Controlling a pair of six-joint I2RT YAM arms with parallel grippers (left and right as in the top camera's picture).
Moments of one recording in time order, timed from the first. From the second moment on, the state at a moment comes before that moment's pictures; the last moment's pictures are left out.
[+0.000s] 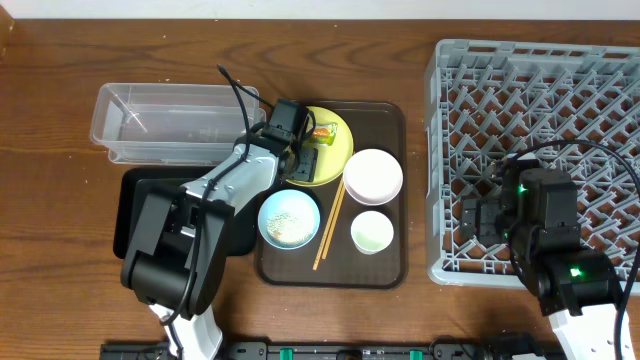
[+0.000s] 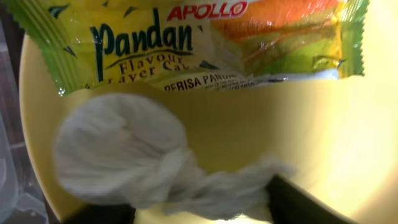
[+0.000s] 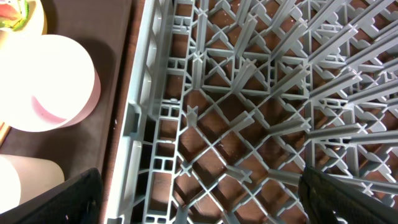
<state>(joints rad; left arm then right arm) -0.36 1.91 1.13 -0.39 -0.01 -0.17 0.13 0.89 0.81 -0.80 0.07 0.07</state>
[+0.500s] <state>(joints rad) -0.36 1.86 1.13 -0.49 0.01 -0.18 0.13 0.89 0.81 -0.80 0.07 0.07</state>
